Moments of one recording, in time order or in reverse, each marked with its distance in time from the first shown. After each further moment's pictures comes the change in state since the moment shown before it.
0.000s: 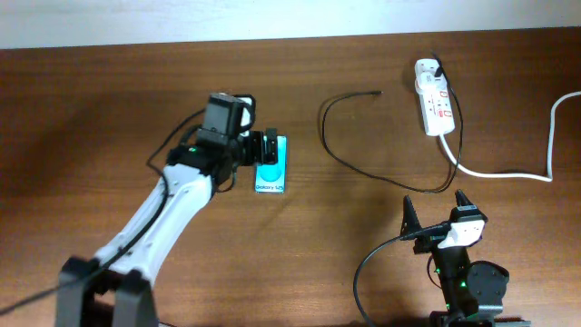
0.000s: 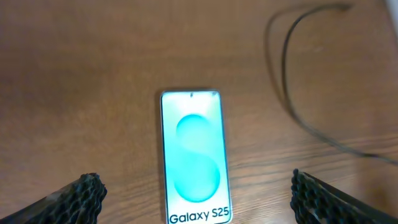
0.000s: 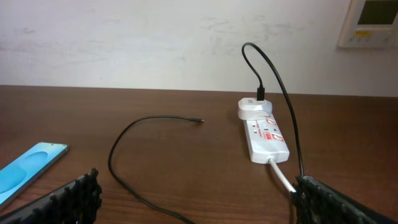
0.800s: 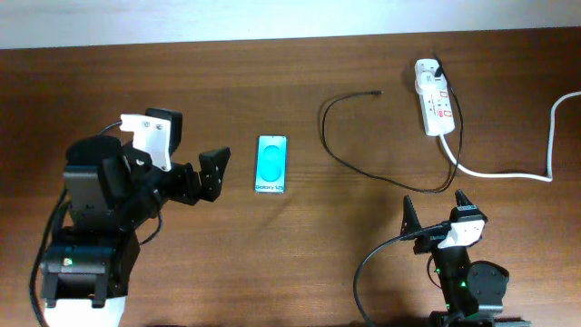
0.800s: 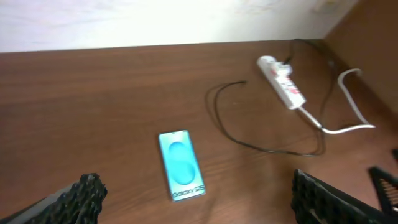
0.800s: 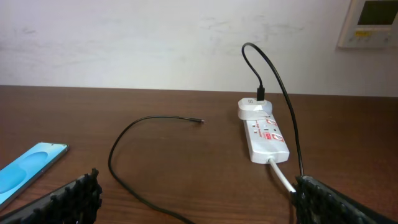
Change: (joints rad) left arm 0.288 -0.641 -0.006 -0.257 0.356 0.219; right arm 0.000 0.000 0.000 0.000 0.000 0.001
